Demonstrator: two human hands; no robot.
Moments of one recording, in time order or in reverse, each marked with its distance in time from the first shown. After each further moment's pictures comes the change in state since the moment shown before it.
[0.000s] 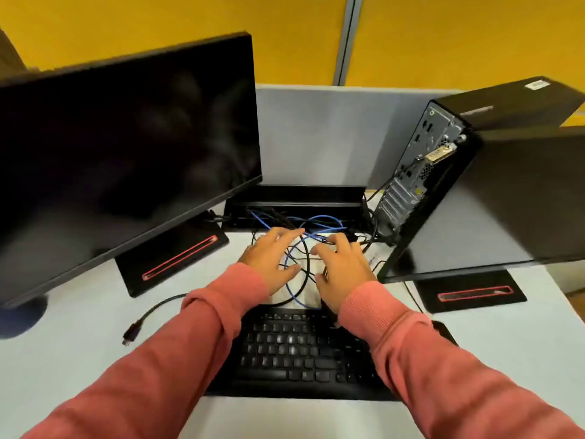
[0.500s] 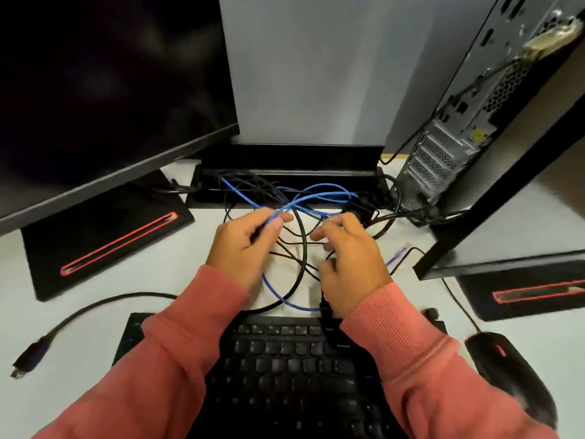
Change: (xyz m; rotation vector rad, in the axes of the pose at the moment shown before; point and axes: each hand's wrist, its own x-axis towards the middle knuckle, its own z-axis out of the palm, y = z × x) left_hand 0.025 -0.032 0.060 -0.545 0.424 -0.028; right_hand 0.046 0.041 0.084 0.369 0.339 -0.070
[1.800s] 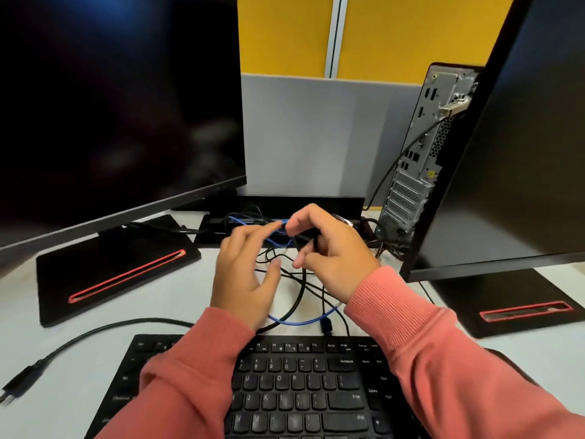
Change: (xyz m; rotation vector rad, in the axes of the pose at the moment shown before) left_hand -0.025 -0.013 0.000 0.271 0.261 0.450; right_hand 0.003 -0.036 -0.026 0.400 -0.038 -0.241
